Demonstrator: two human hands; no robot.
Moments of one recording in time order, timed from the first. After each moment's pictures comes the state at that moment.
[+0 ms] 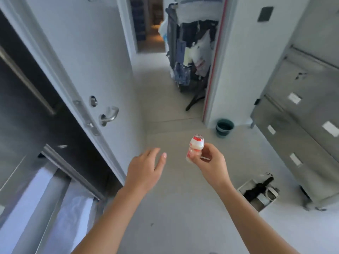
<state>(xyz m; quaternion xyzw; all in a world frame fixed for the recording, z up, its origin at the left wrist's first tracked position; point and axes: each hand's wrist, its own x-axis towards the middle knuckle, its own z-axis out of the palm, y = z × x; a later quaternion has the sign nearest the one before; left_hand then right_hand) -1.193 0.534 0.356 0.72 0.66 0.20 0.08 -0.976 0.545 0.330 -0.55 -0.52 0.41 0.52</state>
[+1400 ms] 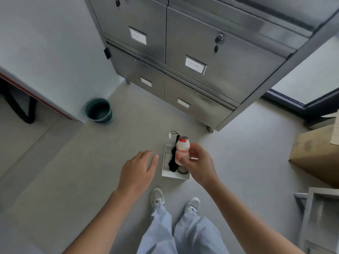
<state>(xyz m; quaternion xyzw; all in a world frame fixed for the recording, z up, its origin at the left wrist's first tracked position) -0.617 0.898 0.142 0.93 0.30 0.02 0.23 -0.477 0.739 0.144 -0.80 -0.13 0.31 0.50</state>
